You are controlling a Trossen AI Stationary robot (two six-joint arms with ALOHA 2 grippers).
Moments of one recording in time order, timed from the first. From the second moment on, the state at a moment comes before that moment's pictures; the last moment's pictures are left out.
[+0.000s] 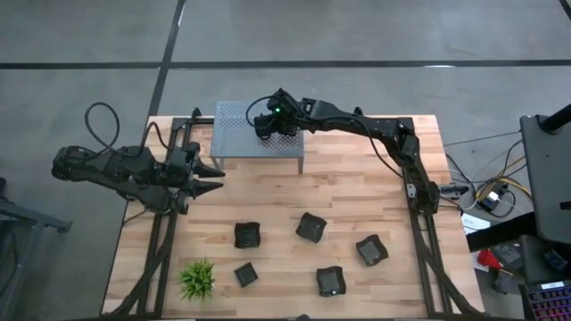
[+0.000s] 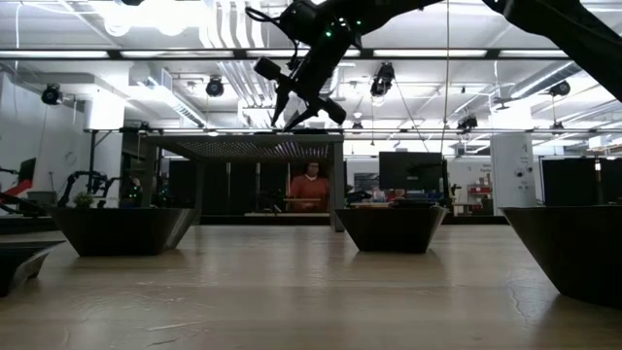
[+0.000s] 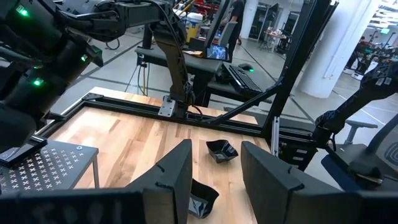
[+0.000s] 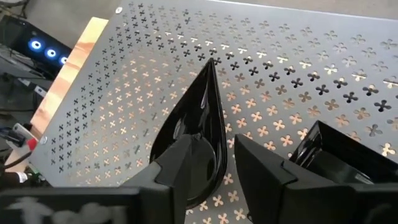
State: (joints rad) left arm -0.22 0.60 0.86 -0.33 -0.20 -0.24; right arm -0.35 2.16 2.07 -0.69 0.18 0.81
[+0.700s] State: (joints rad) left arm -0.22 0.66 0.86 -0.33 -0.20 -0.27; right arm -0.27 2.10 2.12 -0.74 0.00 0.73
